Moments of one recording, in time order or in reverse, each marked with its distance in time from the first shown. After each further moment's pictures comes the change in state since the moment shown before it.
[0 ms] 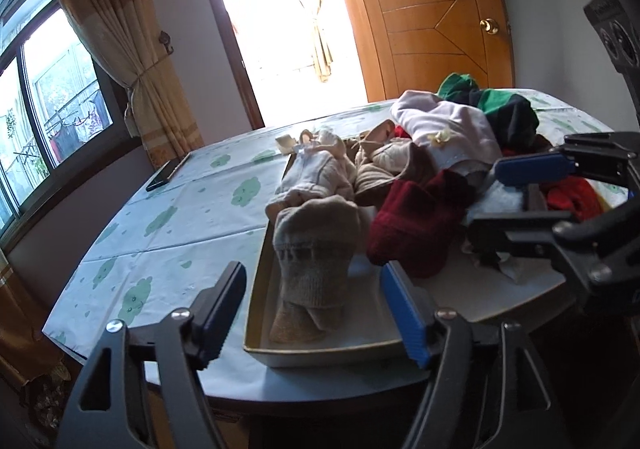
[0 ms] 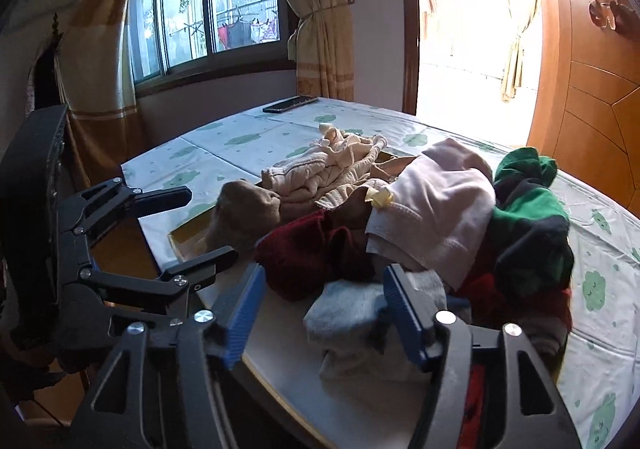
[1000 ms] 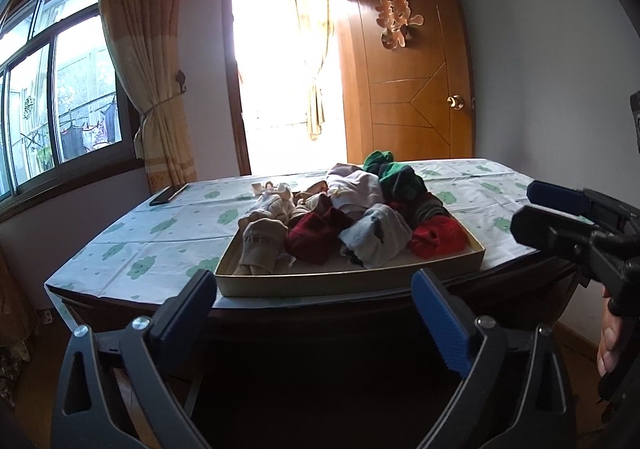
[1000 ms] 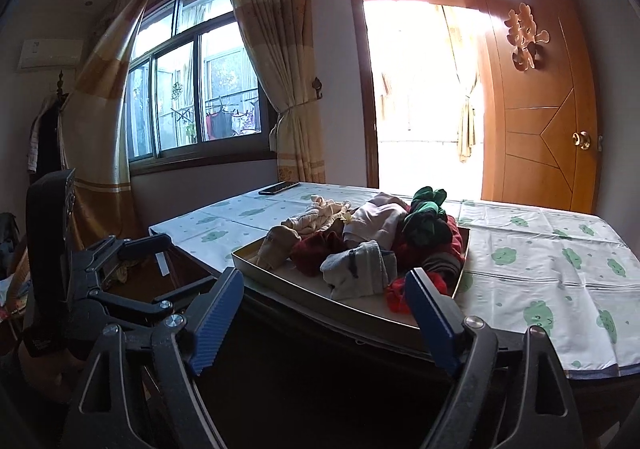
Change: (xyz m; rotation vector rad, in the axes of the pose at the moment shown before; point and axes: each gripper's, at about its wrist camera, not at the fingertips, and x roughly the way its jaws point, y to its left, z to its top) left arm -0.145 -0.038 -0.042 -0.129 -0.221 -0.085; right arm -0.165 0.041 -0.083 0.080 -0.344 -0.107
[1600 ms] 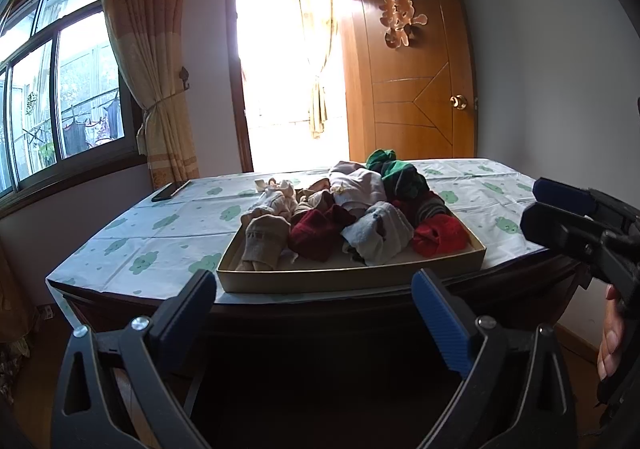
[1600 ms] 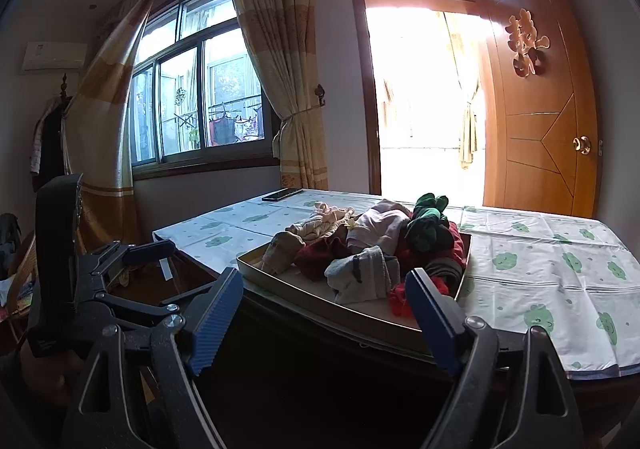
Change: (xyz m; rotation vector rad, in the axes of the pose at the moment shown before) left arm -0.001 0.002 -0.002 -0.012 0.007 0.006; right arm -0.008 0.006 -0.003 -0.008 -0.025 0.009
